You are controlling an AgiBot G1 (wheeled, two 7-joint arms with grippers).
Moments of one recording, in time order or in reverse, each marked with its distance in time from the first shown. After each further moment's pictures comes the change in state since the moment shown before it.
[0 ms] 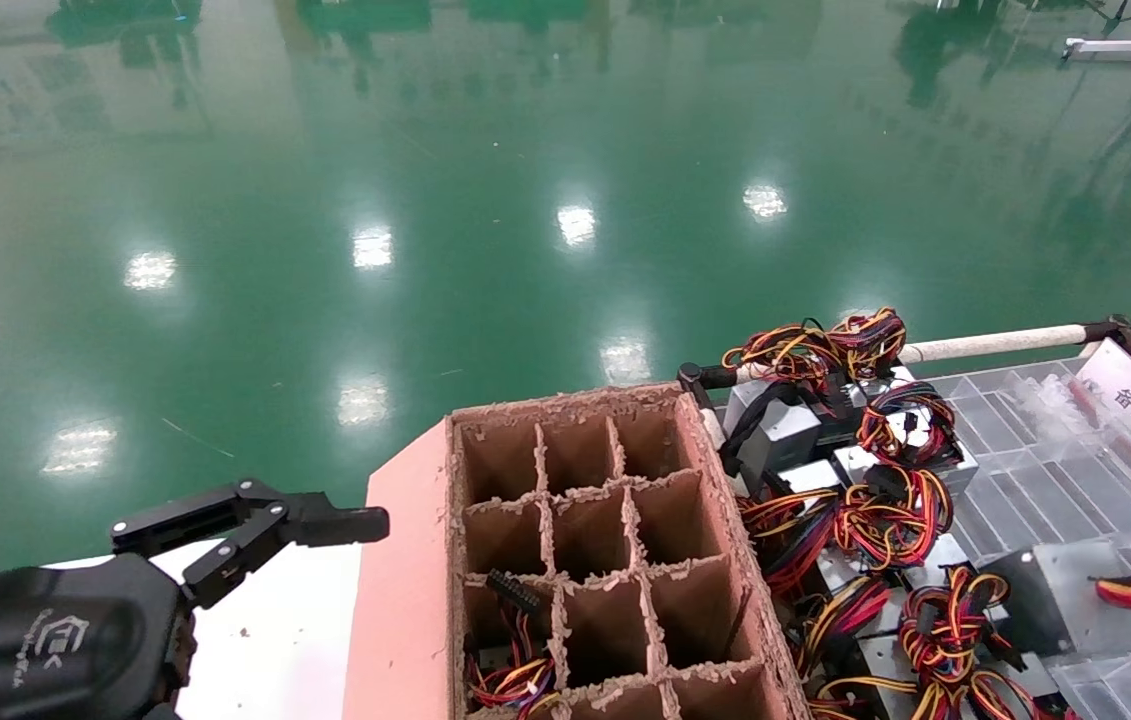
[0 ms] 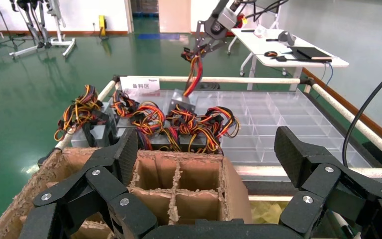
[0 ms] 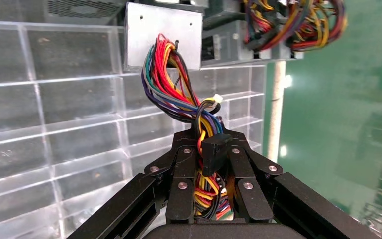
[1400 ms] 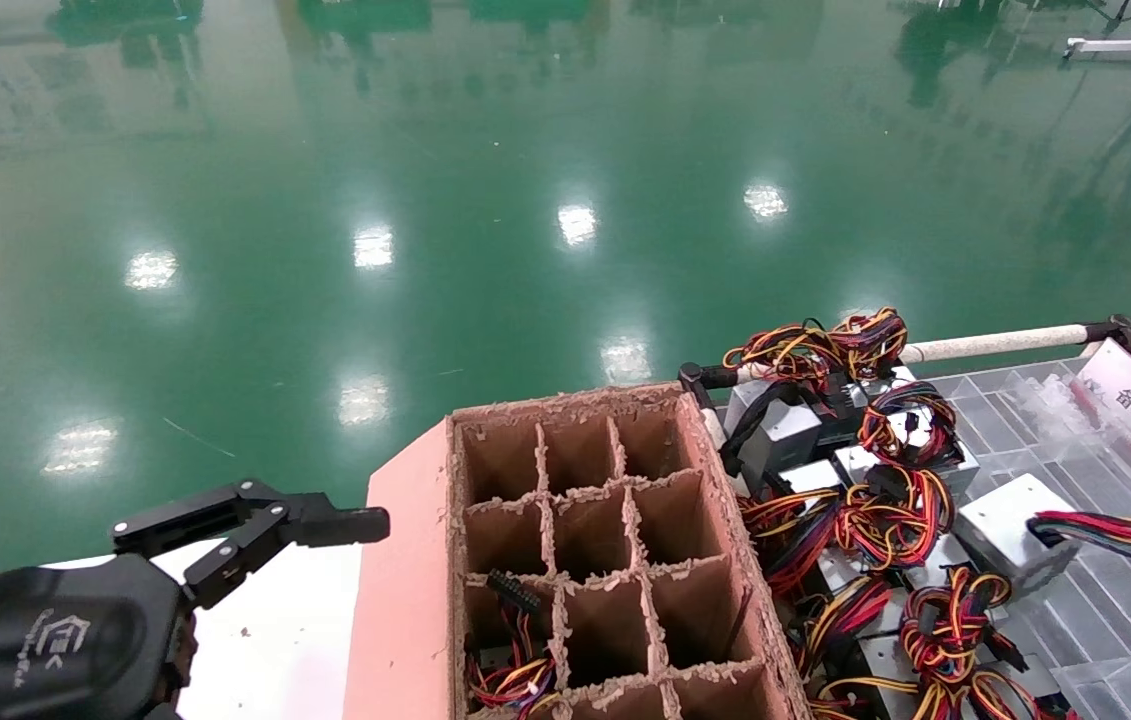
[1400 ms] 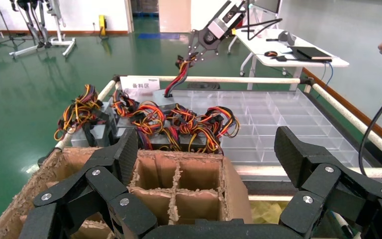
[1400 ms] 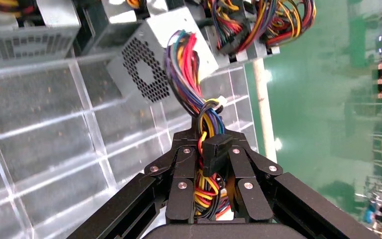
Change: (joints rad) left arm 0.001 0.001 -0.002 0.000 0.002 0.001 -0.001; right arm -0.260 0.023 0.145 -0.012 0.211 0.099 0.047
